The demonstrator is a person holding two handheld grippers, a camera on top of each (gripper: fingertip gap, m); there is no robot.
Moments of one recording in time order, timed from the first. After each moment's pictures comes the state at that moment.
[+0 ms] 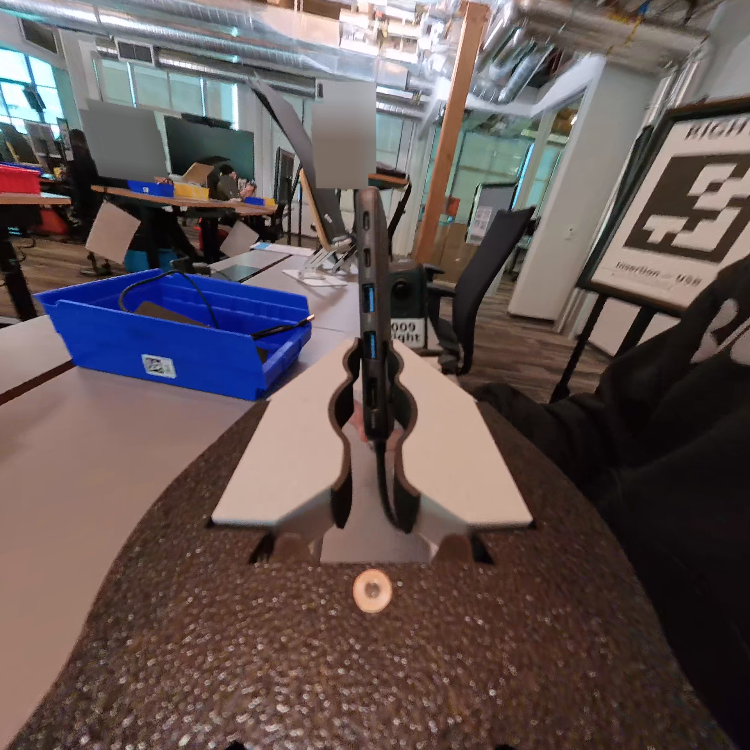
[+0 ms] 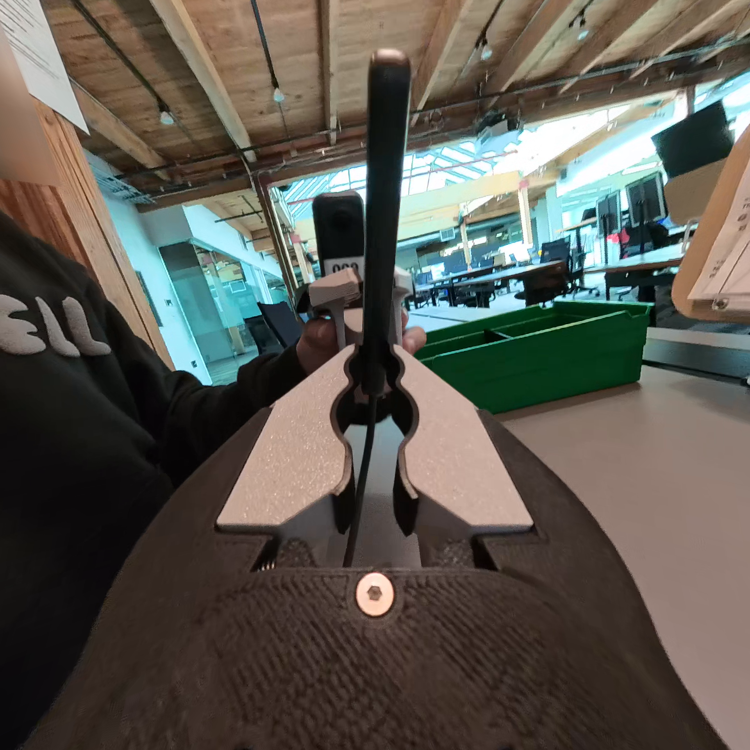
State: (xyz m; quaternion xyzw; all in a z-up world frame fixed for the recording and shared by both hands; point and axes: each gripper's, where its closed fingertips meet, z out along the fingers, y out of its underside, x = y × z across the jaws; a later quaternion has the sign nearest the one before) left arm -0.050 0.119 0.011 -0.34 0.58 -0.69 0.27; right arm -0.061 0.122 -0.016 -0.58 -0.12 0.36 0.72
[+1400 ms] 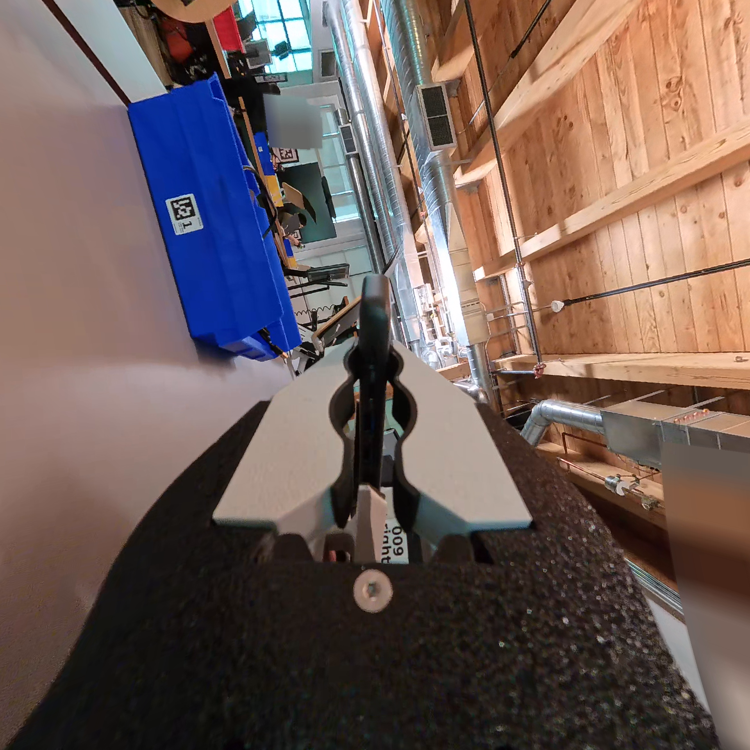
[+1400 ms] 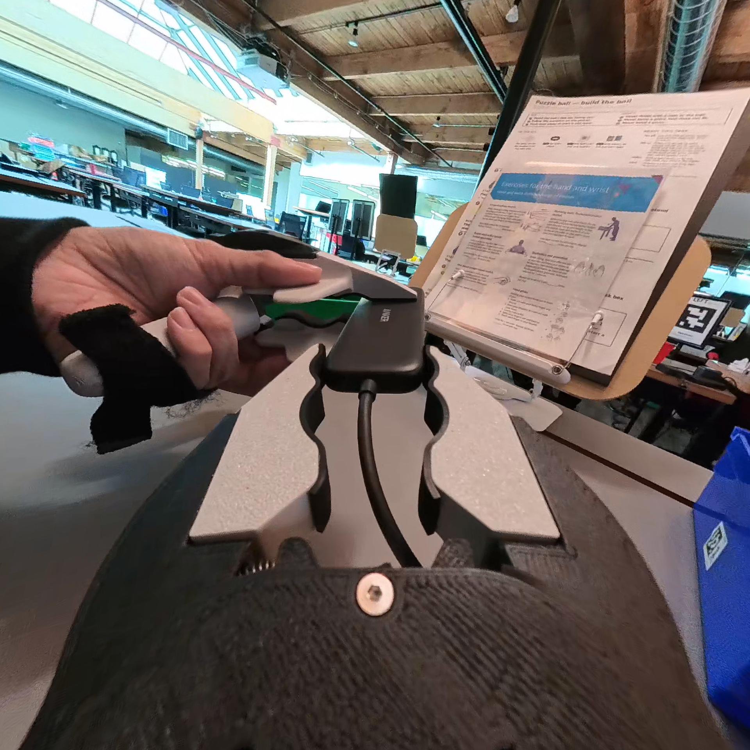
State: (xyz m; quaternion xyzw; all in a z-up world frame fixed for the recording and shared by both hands) left arm 0.006 0.187 -0.033 -0.60 0.11 -0.79 -0.03; right arm -0.019 0.150 -0.049 -0.63 -0.09 -0.08 0.76
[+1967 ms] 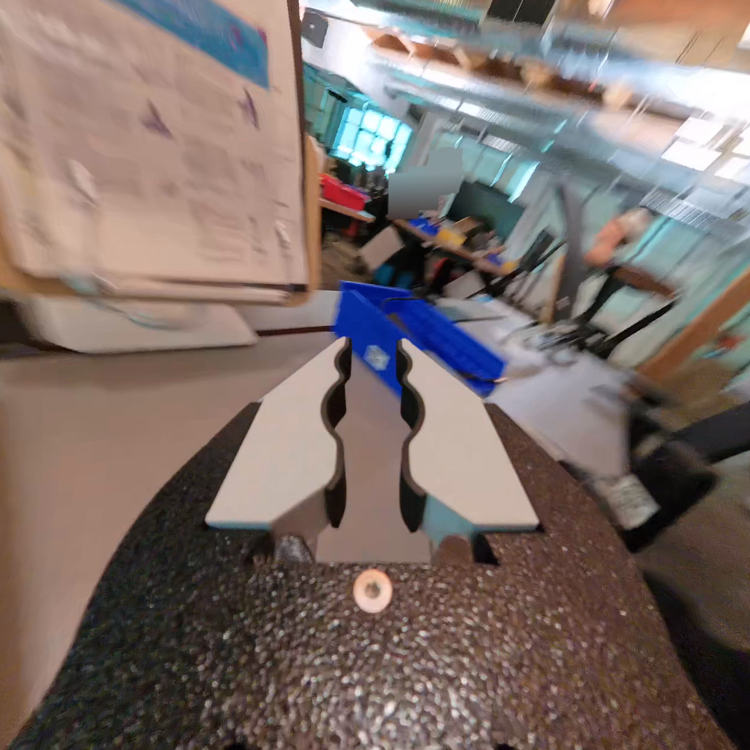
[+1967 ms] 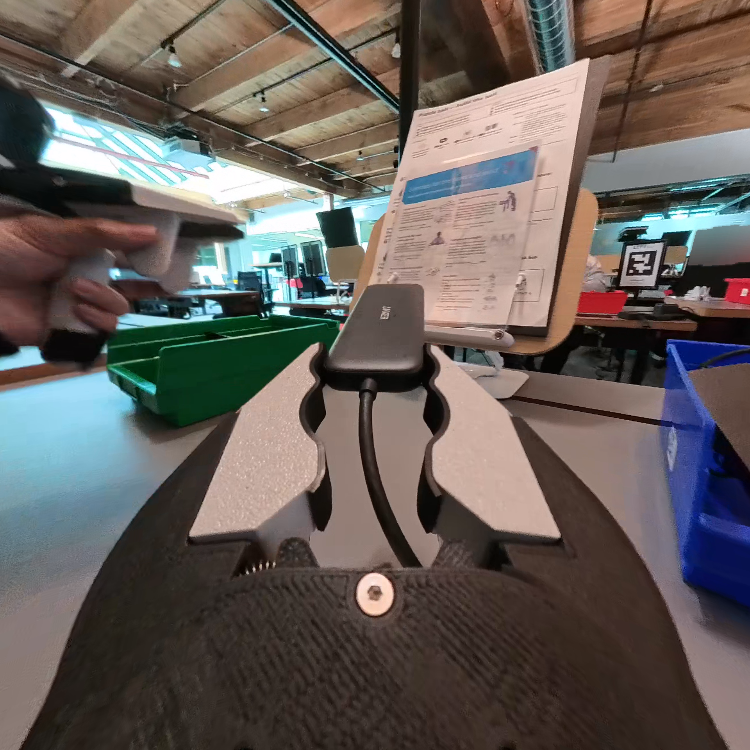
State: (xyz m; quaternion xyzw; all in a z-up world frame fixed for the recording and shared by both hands) left arm -0.045 0.251 0.017 -0.60 0.36 -0.59 0.40; right arm 0.031 0.127 -0.047 -0.60 0.04 -0.05 0.80
